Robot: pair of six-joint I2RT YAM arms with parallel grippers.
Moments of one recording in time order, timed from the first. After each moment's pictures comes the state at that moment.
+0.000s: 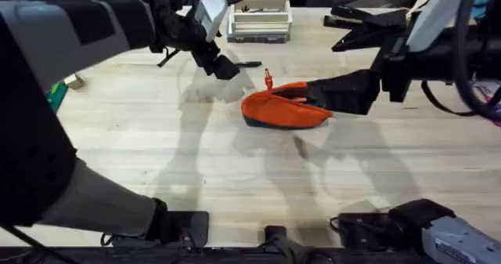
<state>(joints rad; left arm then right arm) -0.10 1.70 1.14 -0.36 0.47 0.89 0.26 1.01 1.09 -0.81 -0.58 -0.37</state>
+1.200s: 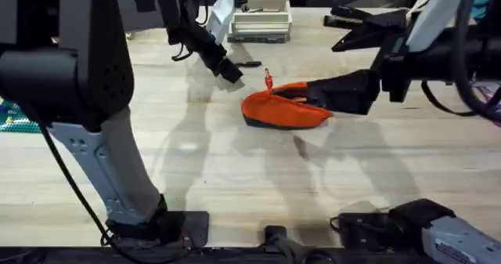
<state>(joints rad) -0.09 2.07 1.44 -0.58 0.48 0.84 0.26 1.01 1.09 -0.81 -0.58 -0.37</state>
